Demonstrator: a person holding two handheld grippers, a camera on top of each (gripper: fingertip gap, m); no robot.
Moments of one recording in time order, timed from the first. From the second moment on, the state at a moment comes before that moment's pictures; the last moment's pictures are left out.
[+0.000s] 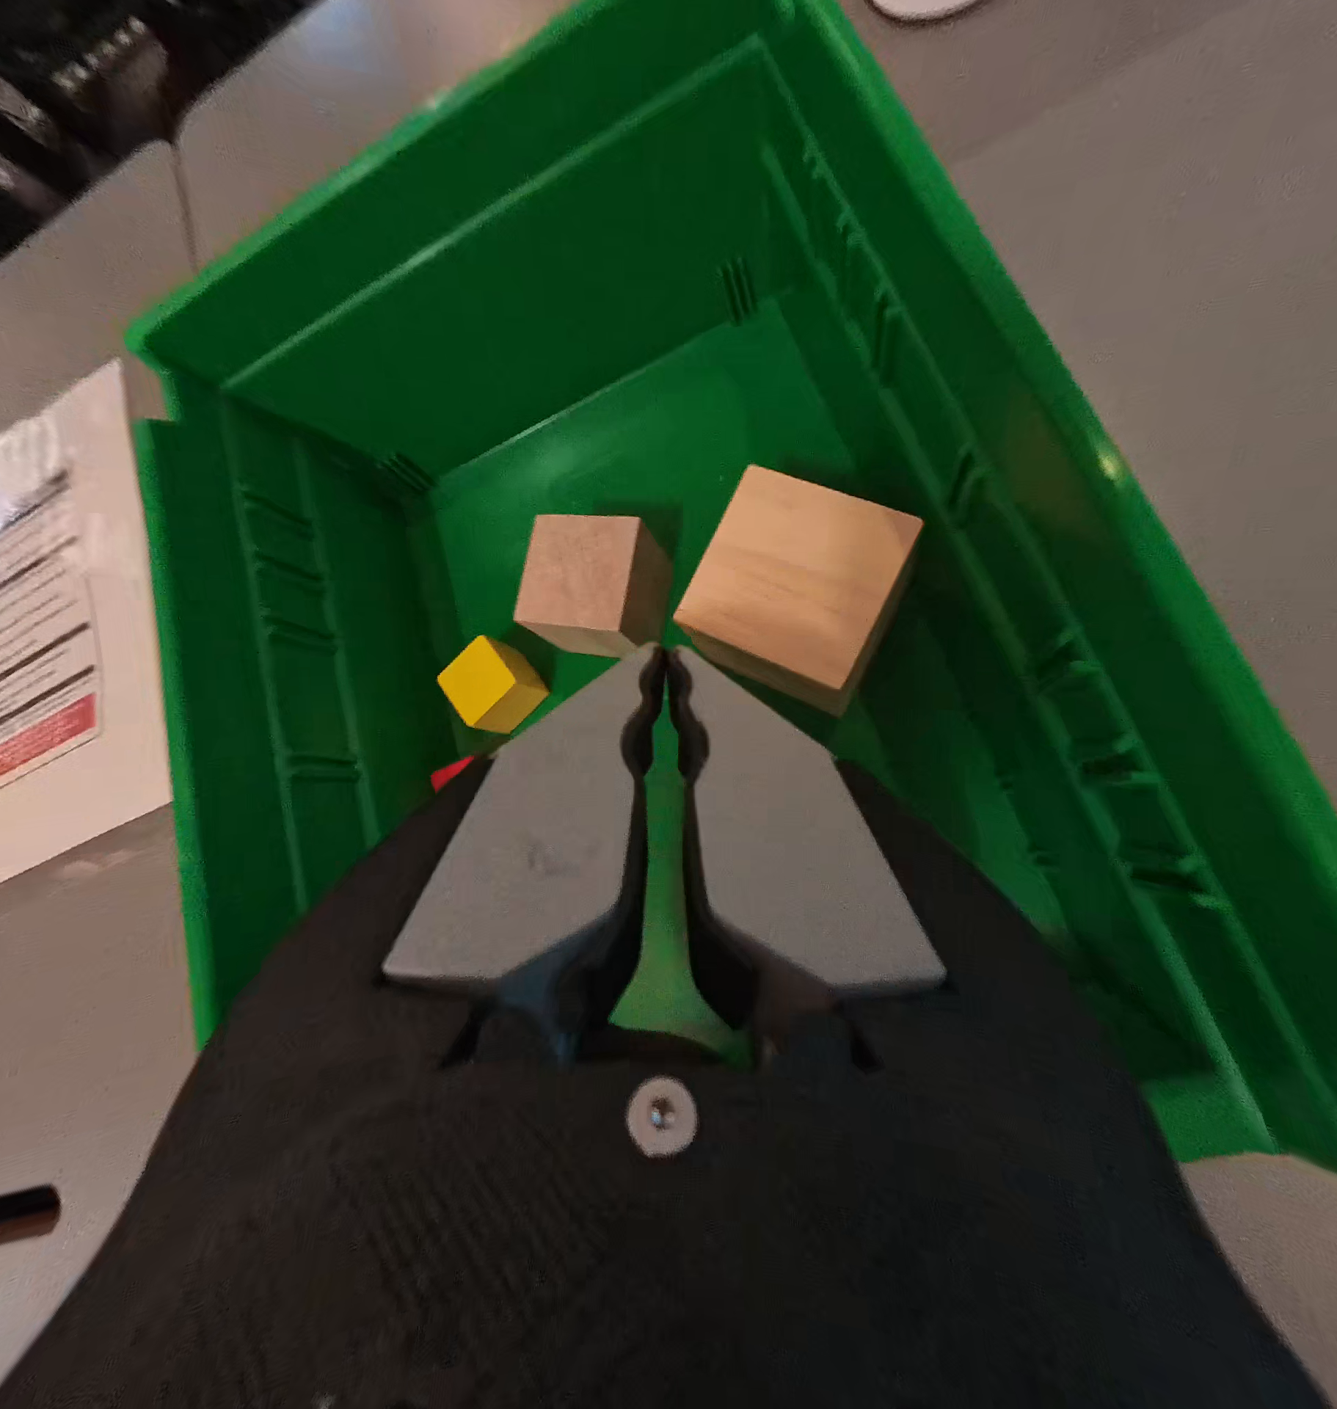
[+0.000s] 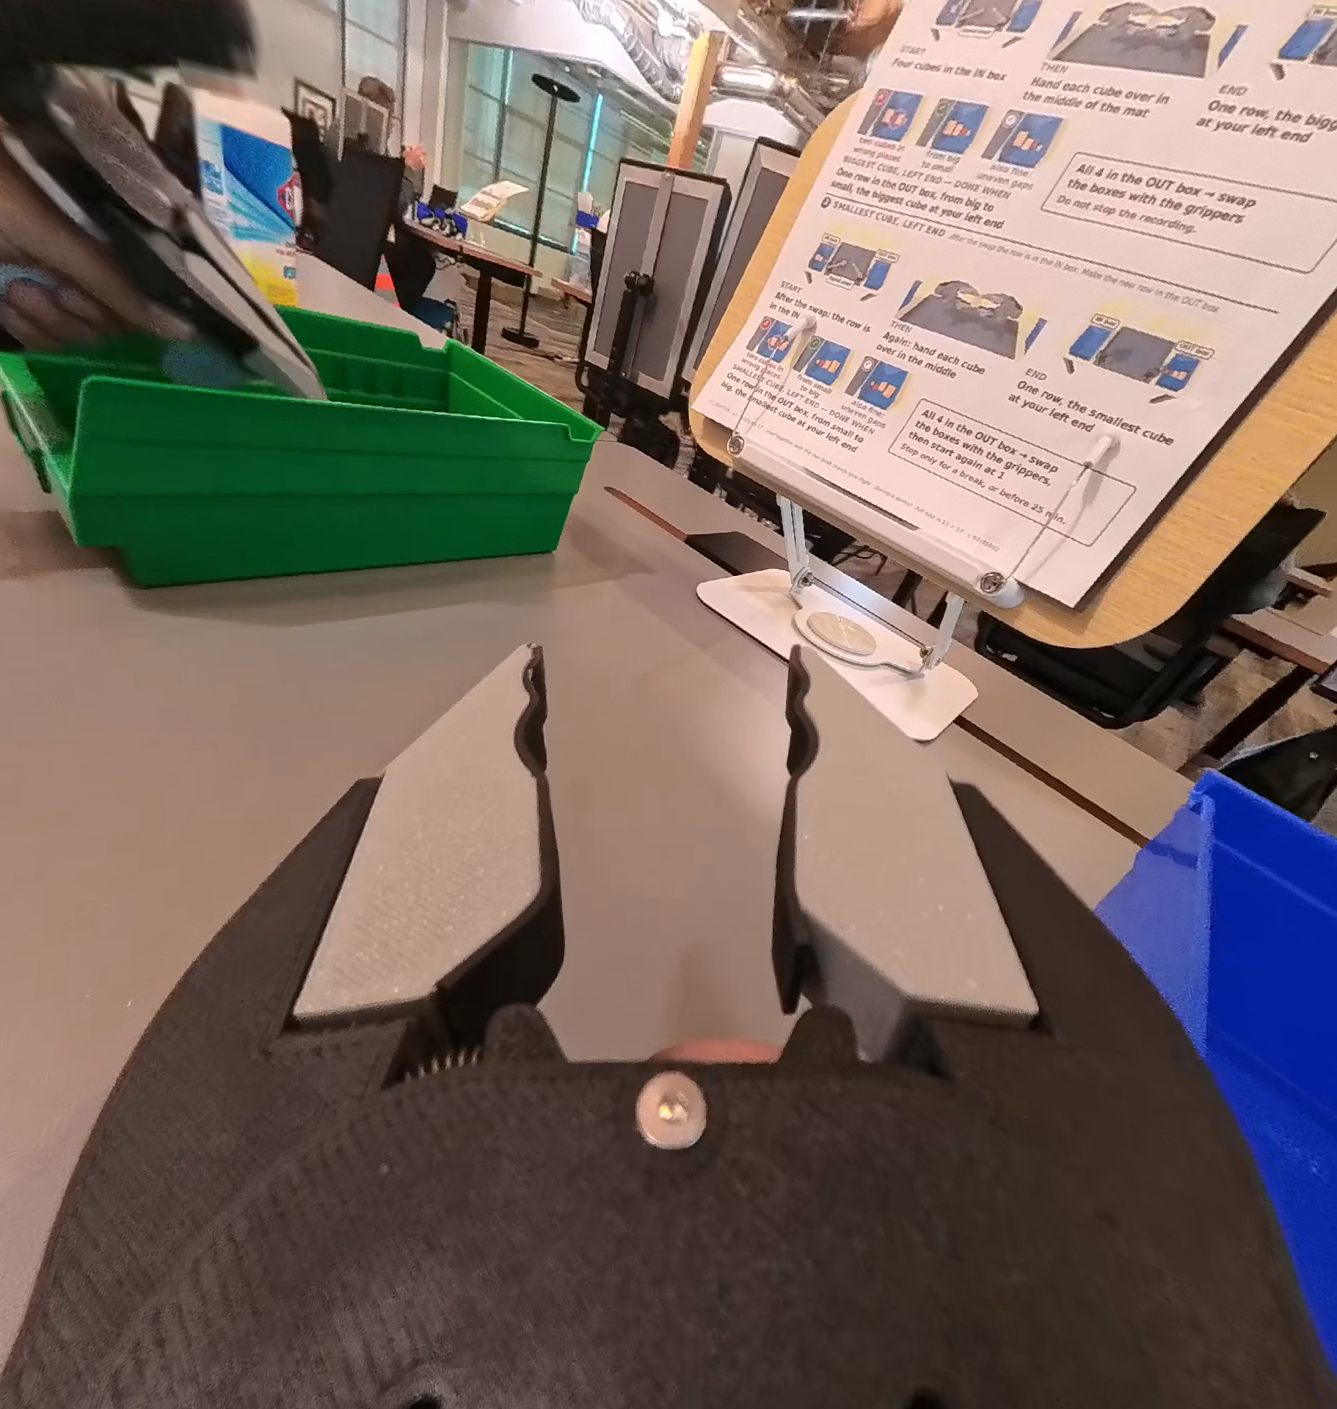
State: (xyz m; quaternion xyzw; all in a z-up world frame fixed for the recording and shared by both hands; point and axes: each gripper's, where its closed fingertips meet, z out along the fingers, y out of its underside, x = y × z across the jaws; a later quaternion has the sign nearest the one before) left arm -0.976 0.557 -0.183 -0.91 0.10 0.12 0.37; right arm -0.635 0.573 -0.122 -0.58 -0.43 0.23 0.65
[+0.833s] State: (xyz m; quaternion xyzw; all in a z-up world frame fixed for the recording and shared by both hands) left arm -0.846 0.441 -0.005 -0.63 0.06 -0.15 0.76; right arm -0.633 0.588 -0.139 -0.60 -0.43 0.21 0.64
